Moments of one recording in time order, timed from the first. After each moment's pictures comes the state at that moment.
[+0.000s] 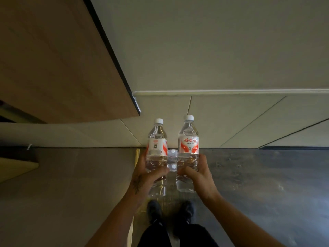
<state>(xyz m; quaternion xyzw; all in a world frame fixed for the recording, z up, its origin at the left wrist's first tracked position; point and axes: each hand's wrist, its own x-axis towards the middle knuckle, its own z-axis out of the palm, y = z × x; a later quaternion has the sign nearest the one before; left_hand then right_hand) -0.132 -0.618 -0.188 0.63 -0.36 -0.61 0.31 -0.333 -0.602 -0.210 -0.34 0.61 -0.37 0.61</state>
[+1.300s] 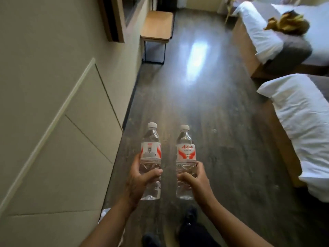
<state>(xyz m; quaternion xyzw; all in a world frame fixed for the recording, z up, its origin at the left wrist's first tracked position) -0.369 -0.594 -0.152 0.17 -0.65 -0.73 -0.15 -0.366 -0.377 -0.159 0.16 0.71 -0.67 0.16</state>
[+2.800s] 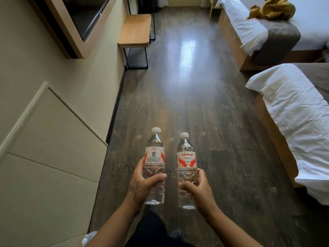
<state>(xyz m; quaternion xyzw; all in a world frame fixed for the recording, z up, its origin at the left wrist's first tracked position) -0.490 -0.371 -0.145 0.13 -0.70 -0.68 -0.18 -0.453 -0.165 -0.177 0.22 0.69 -0.68 0.15</state>
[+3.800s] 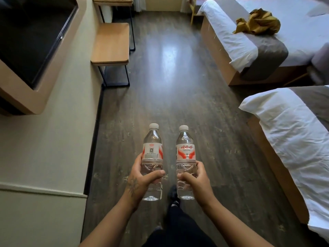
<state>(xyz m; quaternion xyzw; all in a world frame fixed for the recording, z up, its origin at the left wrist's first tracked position) -0.965 -0.361 -0.144 0.06 -0.69 -0.70 -0.21 -0.915 -0.158 -0.162 0.25 0.67 -0.69 0.08</state>
